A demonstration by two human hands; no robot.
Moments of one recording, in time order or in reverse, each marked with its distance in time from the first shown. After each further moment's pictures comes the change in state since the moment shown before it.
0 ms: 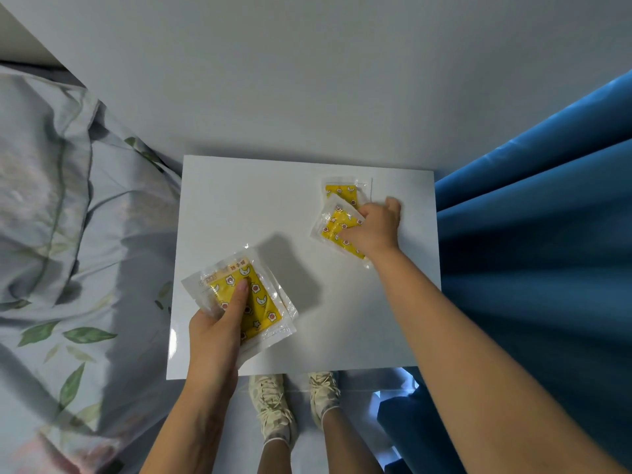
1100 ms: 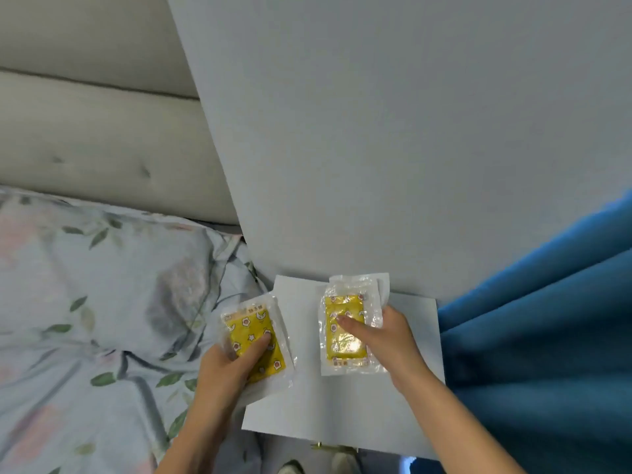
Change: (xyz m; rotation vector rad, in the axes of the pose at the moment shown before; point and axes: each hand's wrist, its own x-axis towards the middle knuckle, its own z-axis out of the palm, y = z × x) left_hand -0.127 0.139 -0.087 0.009 -0.098 0.303; right_hand -0.202 -0.110 -0.122 0.708 -0.235 -0.170
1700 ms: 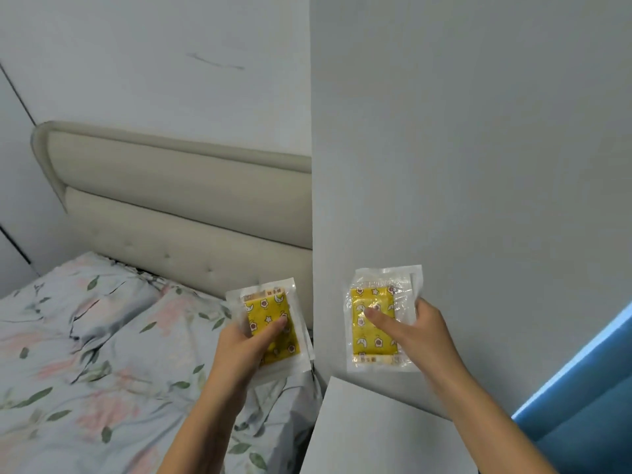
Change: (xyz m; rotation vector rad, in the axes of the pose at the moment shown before) left_hand -0.173 0.229 -0.055 -0.094 0.156 0.397; right_hand -0.173 -0.253 -0.010 0.055 -0.159 -0.499
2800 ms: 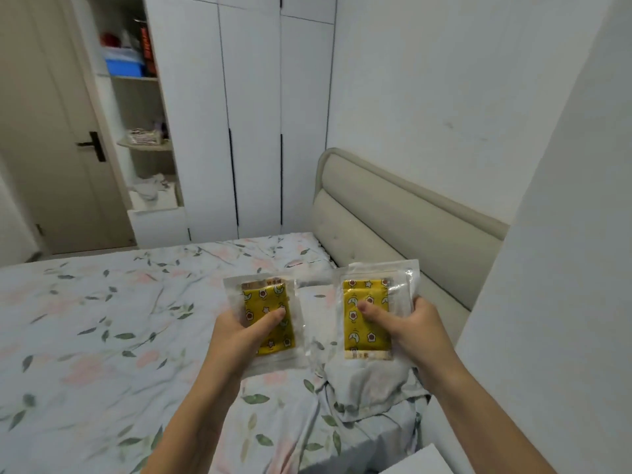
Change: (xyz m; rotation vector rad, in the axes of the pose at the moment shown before) left_hand -0.233 0.044 -0.071 -0.160 0.788 0.183; right_hand -0.092 -0.096 0.086 0.027 -0.868 -0.108
